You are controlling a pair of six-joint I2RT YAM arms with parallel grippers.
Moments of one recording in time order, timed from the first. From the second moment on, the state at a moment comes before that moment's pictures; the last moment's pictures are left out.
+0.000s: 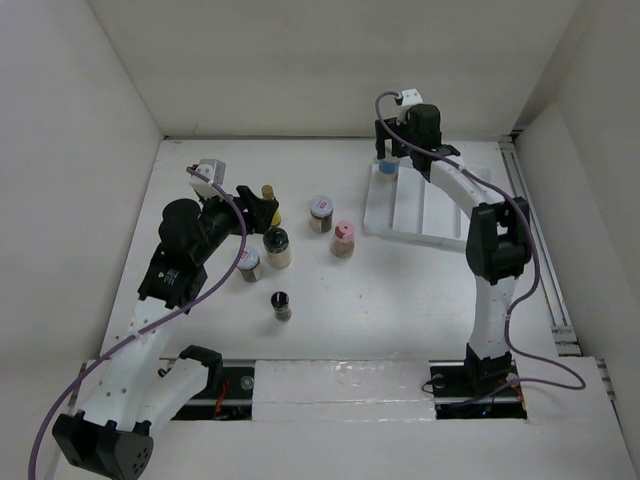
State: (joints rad) left arm -0.30 0.82 0.86 -0.17 0.20 -0.39; right arm 0.24 2.13 1.81 -0.09 -0.03 -0.02
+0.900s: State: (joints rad) left arm -0.30 0.81 0.86 -0.17 0.18 -0.39; right arm 0.63 1.99 1.52 -0.17 -0.15 0.01
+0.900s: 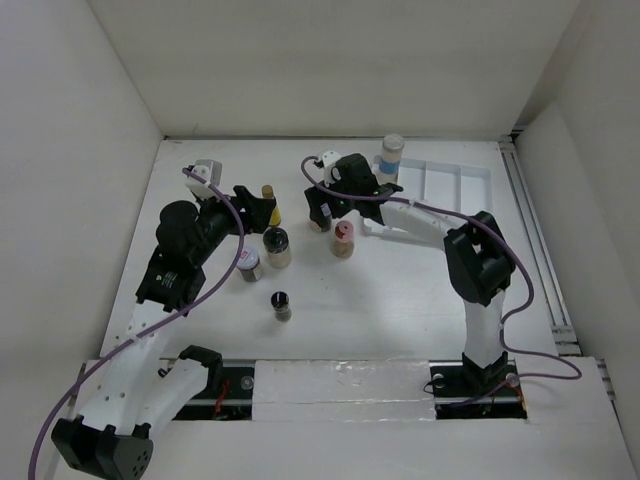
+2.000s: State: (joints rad) left arm -0.30 0.80 0.86 -0.17 0.19 -0.39; right arm 0.63 2.08 1.64 -0.19 -0.12 0.02
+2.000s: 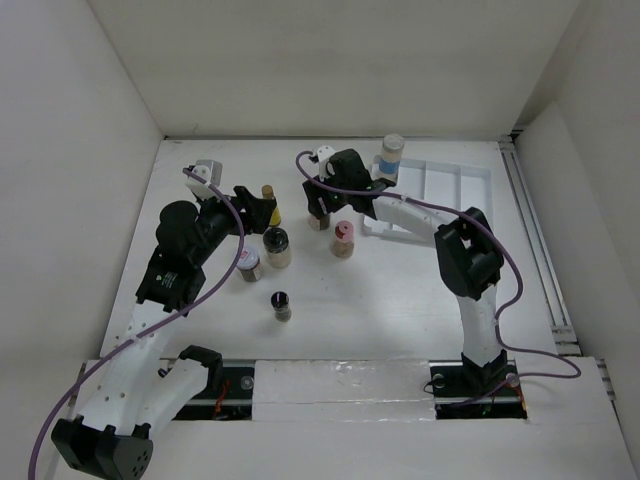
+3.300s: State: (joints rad) left arm -0.30 0.80 0.86 -0.17 0.19 -0.39; right arm 0.30 1.88 1.49 -0.08 -0.15 0.05
